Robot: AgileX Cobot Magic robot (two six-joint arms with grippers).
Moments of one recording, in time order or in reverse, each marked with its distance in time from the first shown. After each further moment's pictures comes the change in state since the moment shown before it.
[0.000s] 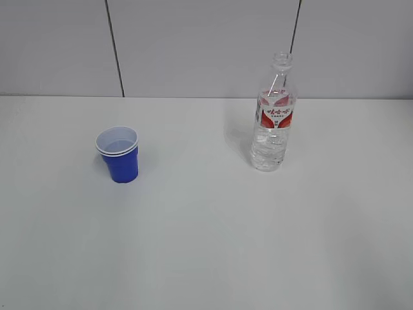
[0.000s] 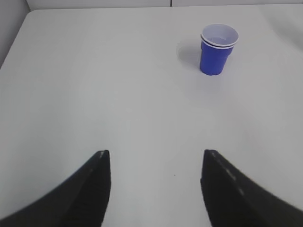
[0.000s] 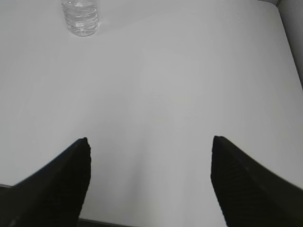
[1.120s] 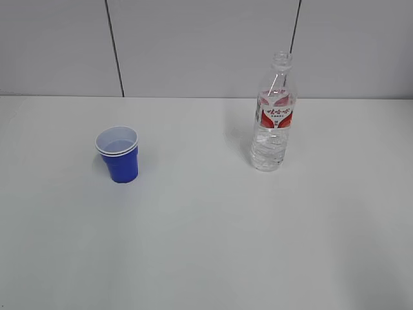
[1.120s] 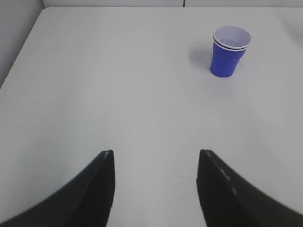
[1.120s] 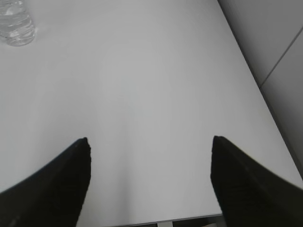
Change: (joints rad) left arm 0.044 0.000 0.000 0.000 0.000 0.000; right arm -0.248 0.000 0.000 0.000 -0.001 0.000
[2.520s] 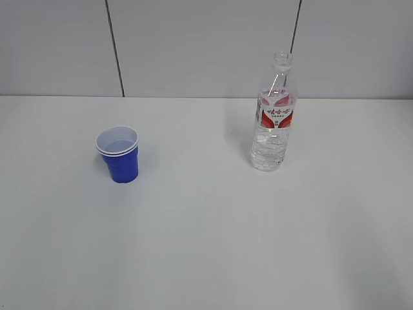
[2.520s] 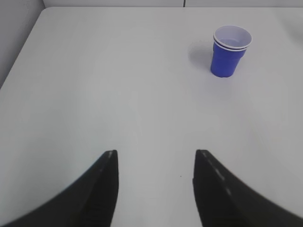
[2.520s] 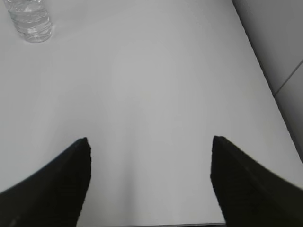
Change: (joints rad) left arm 0.000 0.000 0.000 0.000 0.000 0.000; right arm 0.078 0.000 0.000 0.000 -0.002 0.000
